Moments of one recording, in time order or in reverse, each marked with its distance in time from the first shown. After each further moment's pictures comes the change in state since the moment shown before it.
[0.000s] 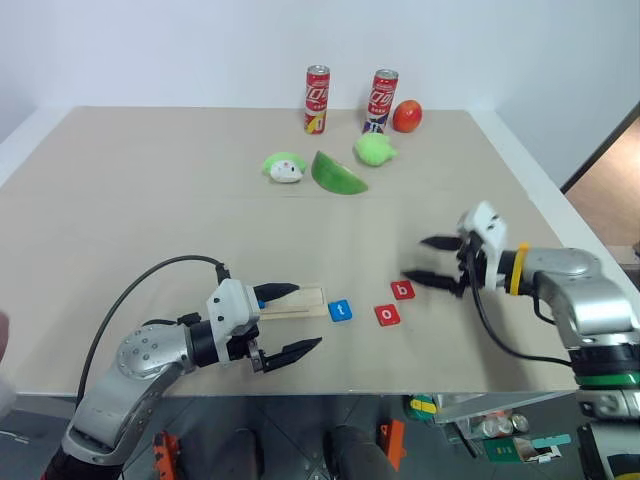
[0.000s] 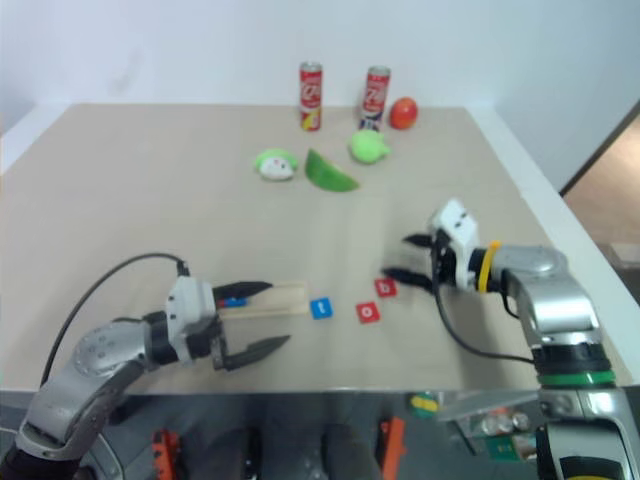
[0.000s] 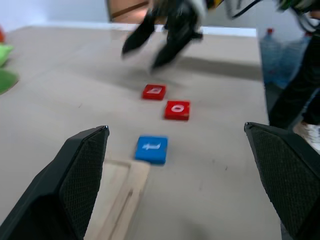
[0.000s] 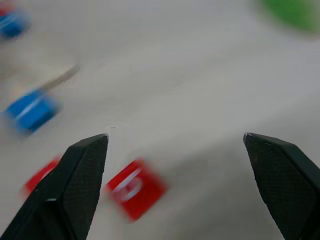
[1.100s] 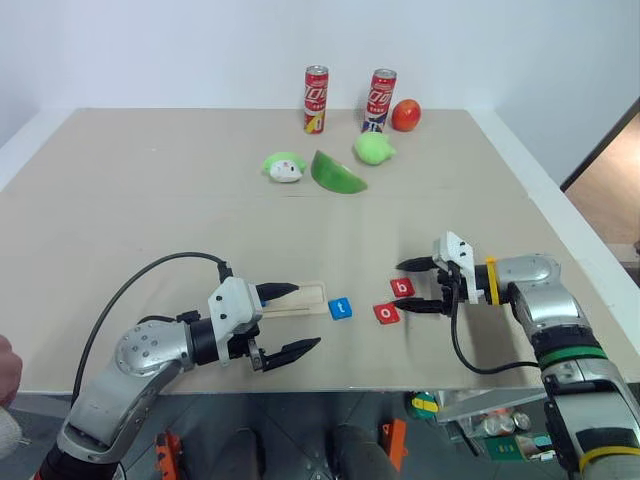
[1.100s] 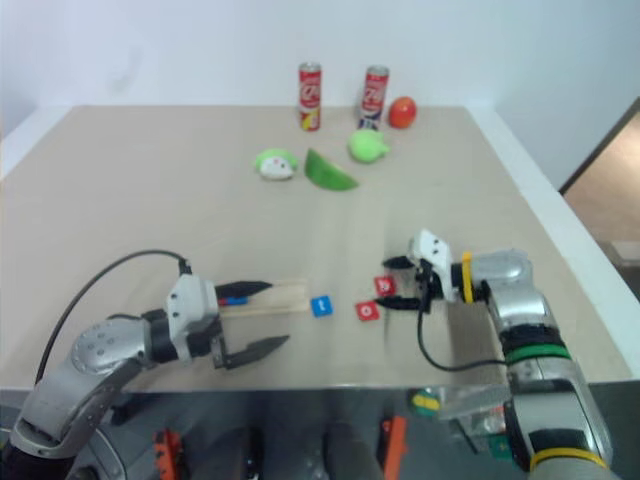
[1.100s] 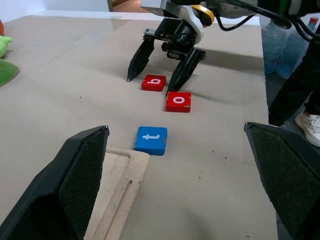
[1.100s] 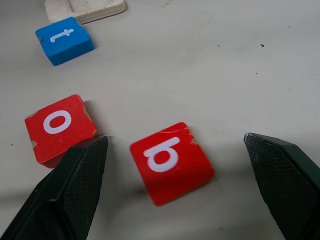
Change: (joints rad) left arm -0.003 0.031 0.005 -0.033 -0.008 0.063 0.046; right arm -0.079 0.105 0.017 0.295 -0.105 -0.259 0.091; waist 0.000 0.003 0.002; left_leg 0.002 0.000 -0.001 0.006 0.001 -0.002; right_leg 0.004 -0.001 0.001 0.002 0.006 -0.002
